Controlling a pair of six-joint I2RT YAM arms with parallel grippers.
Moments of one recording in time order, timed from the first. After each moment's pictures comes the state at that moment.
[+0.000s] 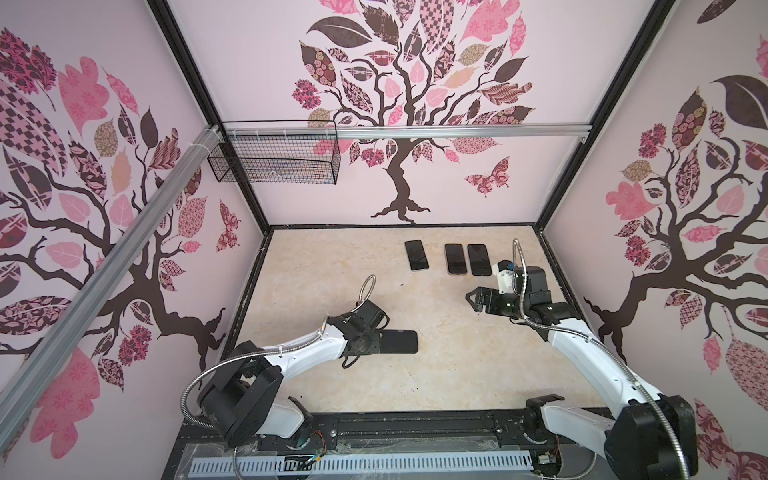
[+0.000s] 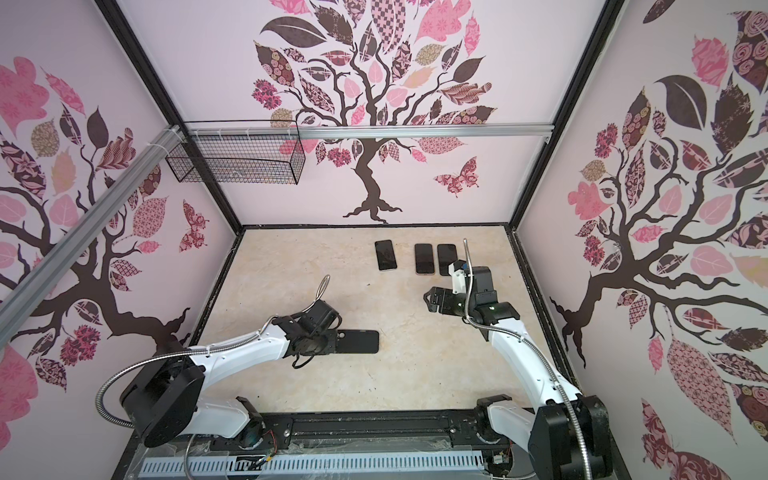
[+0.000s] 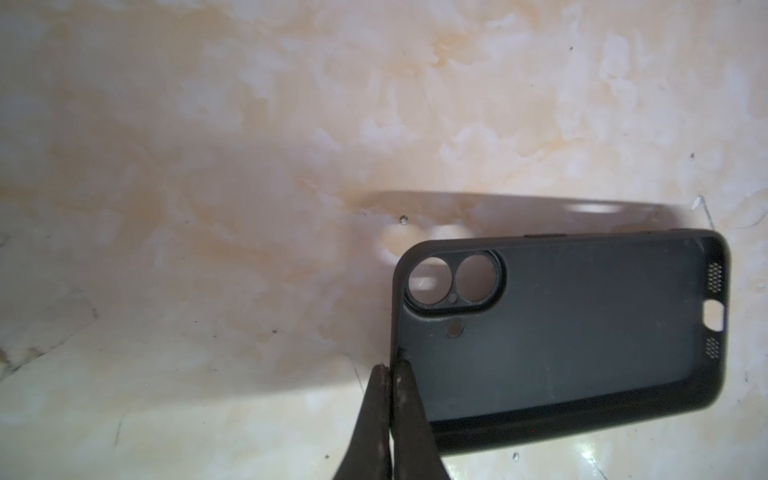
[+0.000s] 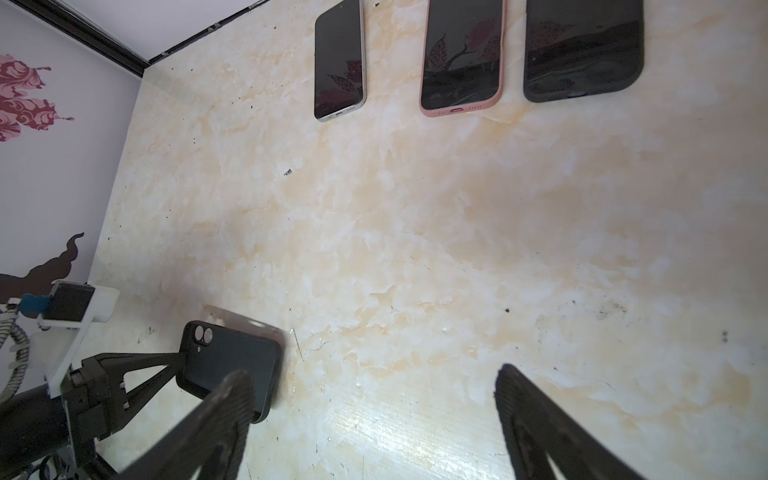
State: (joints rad) left arm -0.72 1.43 0.72 -0.51 -0.09 -0.71; right arm 0.16 1.13 0.78 -0.42 -0.34 0.34
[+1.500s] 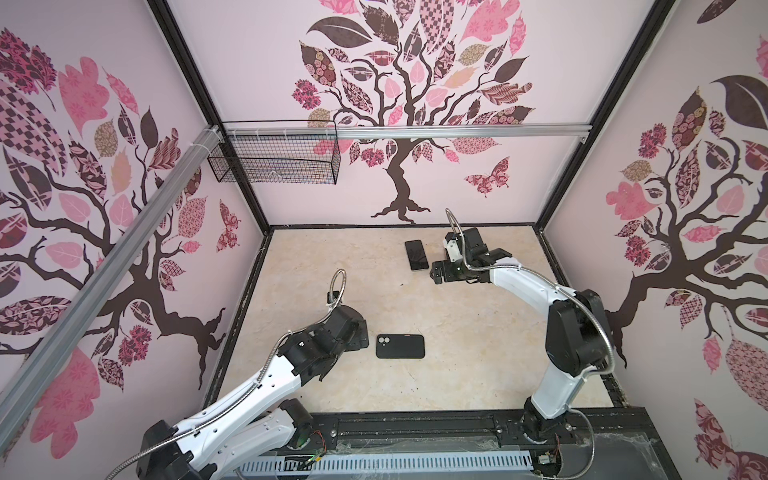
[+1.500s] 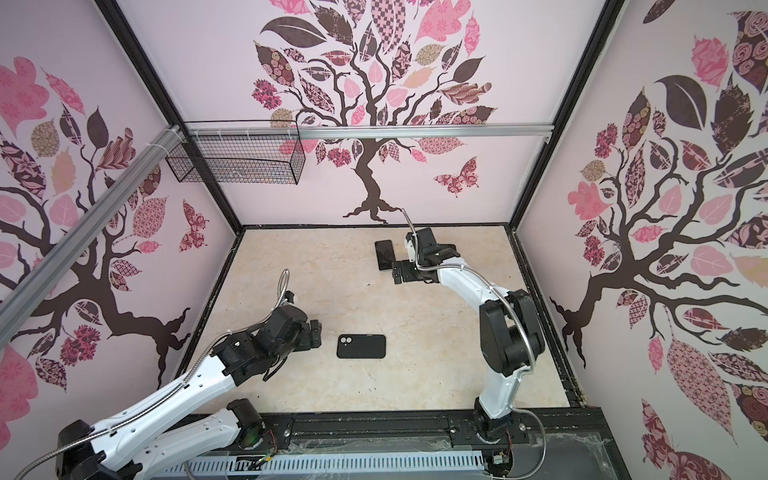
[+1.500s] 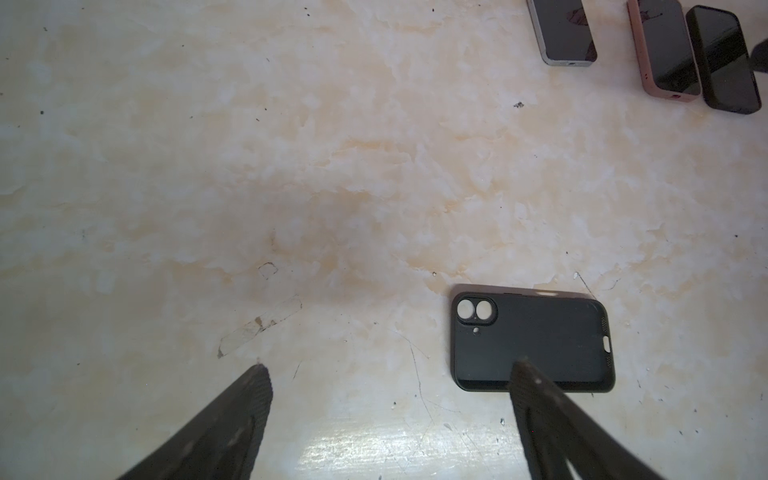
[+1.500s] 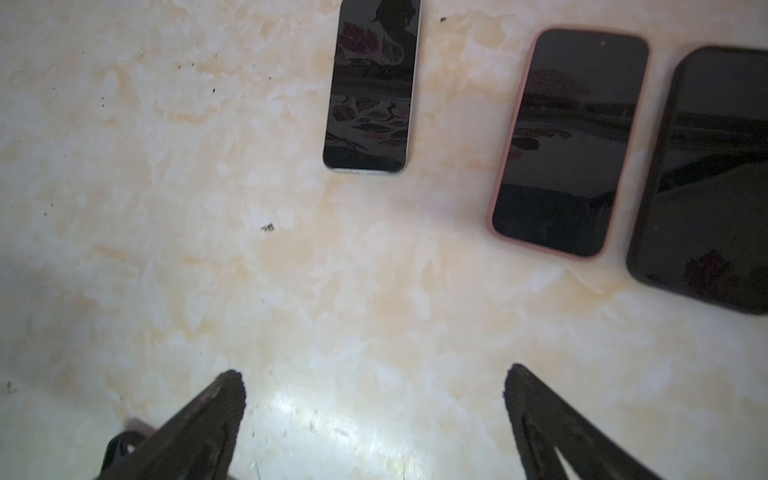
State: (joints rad) left arm -0.75 0.90 0.71 -0.73 -0.39 -0.69; right arm 0.38 1.84 1.42 -0.52 -0.11 0.19
